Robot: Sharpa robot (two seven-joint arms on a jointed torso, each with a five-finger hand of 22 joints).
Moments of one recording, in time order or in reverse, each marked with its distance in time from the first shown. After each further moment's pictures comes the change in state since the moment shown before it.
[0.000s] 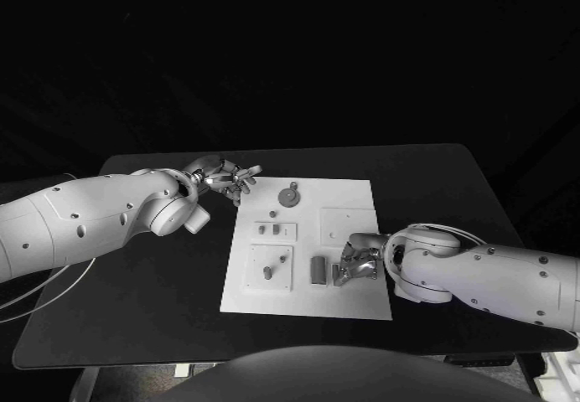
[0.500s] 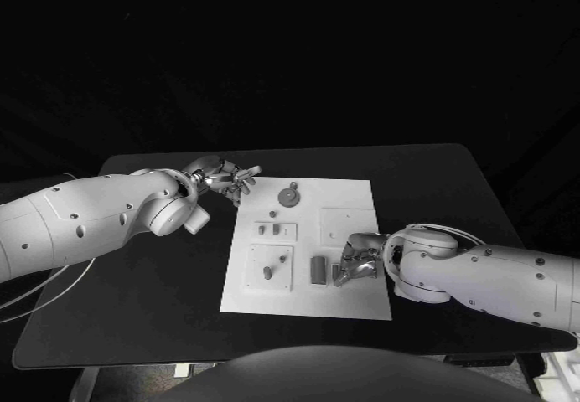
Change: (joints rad) left arm 0.000 -0.002 0.000 0.002 -0.002 0.003 -0.002; left_hand 0.000 0.000 0.000 0.000 0.000 0.002 0.002 0.004 -0.001 0.000 0.000 0.000 -0.001 0.000 0.000 0.000 0.000 0.000 0.000 0.000 0.000 0.000; right arm -0.004 0.007 0.002 -0.009 -0.036 0.002 -0.013; right_hand 0.000 0.000 0.003 0.003 0.000 0.000 -0.001 0.004 0.001 0.000 0.000 0.000 0.001 0.001 0.002 0.000 0.000 0.000 0.000 0.000 0.000 0.000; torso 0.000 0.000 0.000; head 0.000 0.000
